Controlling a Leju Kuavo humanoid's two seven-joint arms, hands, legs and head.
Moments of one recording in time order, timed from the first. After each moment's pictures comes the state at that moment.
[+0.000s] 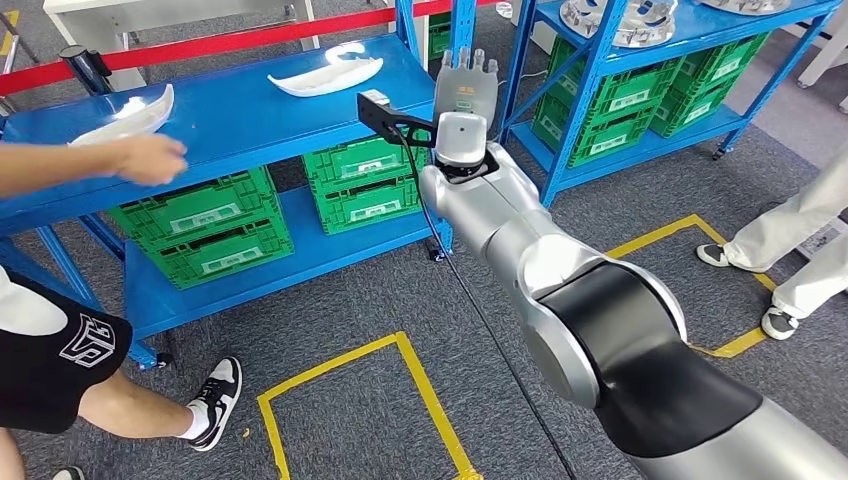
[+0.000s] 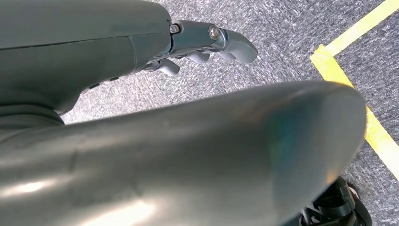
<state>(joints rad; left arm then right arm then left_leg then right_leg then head) -0.14 -0.18 0.76 -0.20 -1.05 -0.11 -0.03 -1.18 0.20 0.43 -0.29 1.57 -0.17 0.26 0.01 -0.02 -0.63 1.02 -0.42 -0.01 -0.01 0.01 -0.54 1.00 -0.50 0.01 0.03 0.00</state>
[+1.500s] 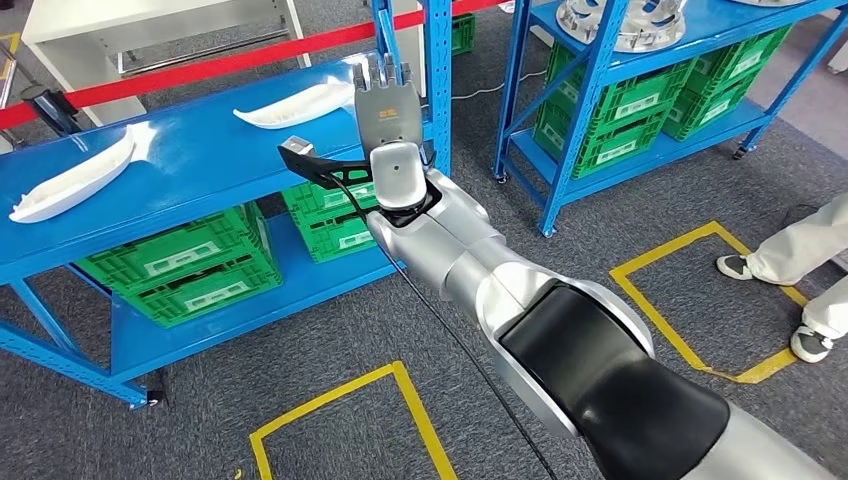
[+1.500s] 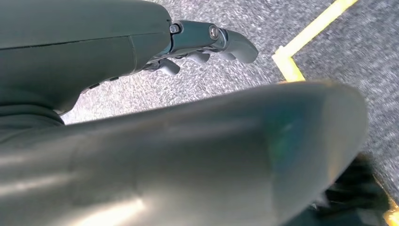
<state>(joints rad) -0.13 -0.18 0.76 -0.20 -1.05 -0.11 -0.04 -1.14 0.31 0.67 -0.28 1.57 -0.27 0.20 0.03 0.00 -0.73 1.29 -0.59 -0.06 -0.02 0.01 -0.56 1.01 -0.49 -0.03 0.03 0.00</state>
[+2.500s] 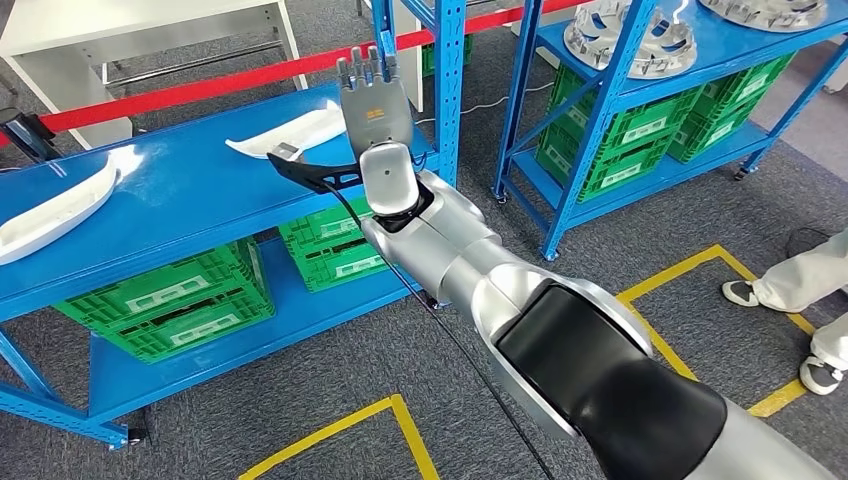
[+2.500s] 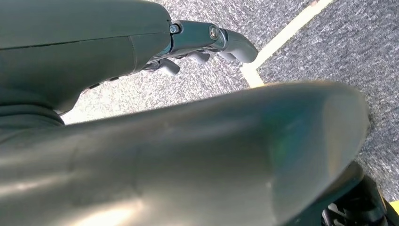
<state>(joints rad) -0.12 -0.19 0.78 -0.20 -1.04 -0.11 -0.03 -1.15 0.31 0.77 -0.28 1.57 -0.31 0.20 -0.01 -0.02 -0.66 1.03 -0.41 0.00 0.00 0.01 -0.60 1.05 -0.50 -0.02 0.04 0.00</state>
